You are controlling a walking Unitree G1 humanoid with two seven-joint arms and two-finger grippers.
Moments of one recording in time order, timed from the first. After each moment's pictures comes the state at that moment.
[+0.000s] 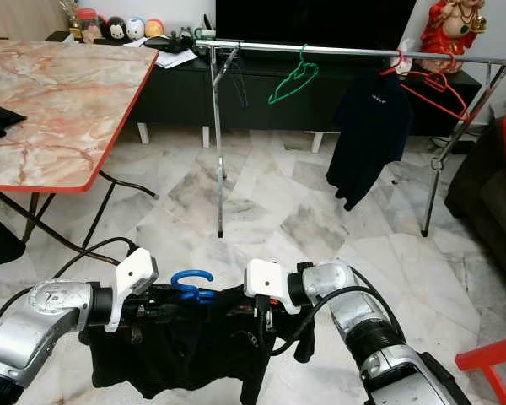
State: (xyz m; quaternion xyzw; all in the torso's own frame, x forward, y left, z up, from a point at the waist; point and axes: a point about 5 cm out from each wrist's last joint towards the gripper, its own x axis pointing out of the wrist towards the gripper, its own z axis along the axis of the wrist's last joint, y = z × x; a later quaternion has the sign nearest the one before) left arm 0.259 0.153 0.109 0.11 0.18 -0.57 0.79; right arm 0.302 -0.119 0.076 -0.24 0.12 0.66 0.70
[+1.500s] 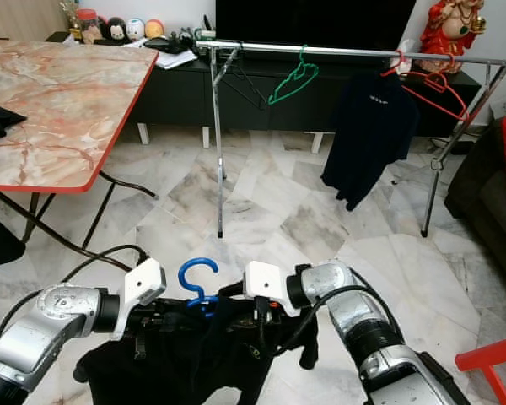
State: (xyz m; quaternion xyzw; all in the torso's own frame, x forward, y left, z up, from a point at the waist) left arm 0.253 0.144 0.102 0.12 0.19 -0.60 0.77; right arm 0.299 -0.122 0.075 -0.23 0.14 0.68 0.69
